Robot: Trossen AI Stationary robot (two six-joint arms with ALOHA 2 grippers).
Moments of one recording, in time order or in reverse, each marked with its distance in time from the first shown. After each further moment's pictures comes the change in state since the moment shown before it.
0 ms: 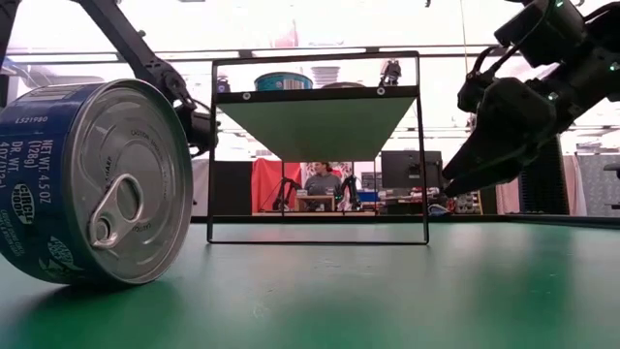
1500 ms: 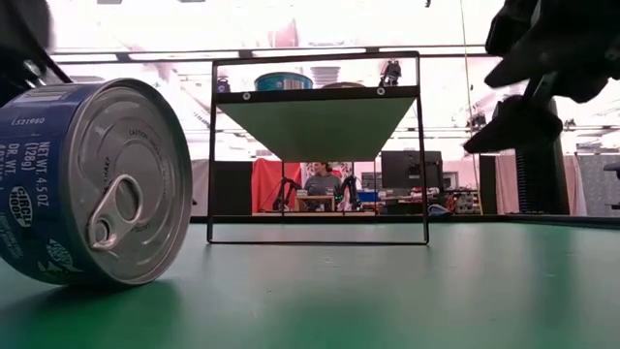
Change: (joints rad) left arm -1.467 -0.325 -0.398 0.133 0.075 -0.328; right arm 0.337 0.000 0.112 0.005 0.059 0.237
